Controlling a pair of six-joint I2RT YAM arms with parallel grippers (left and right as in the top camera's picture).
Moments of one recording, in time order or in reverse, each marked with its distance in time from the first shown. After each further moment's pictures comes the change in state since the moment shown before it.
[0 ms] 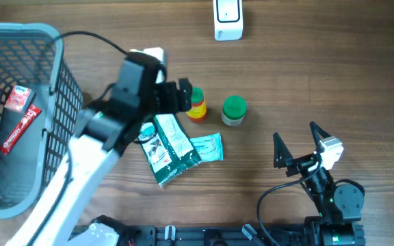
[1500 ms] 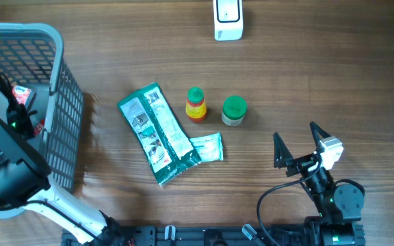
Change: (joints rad) left arm 1.080 0.776 0.248 -0.174 -0.333 -0.883; right arm 0.000 0.000 0.000 0.000 0.000 0.000
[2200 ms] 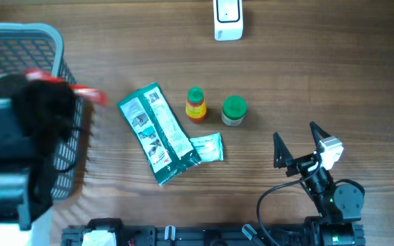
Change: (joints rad) left arm -0.632 -1.043 -0.017 -0.122 0.220 0.179; right arm 0.000 0.000 0.000 0.000 0.002 0.000
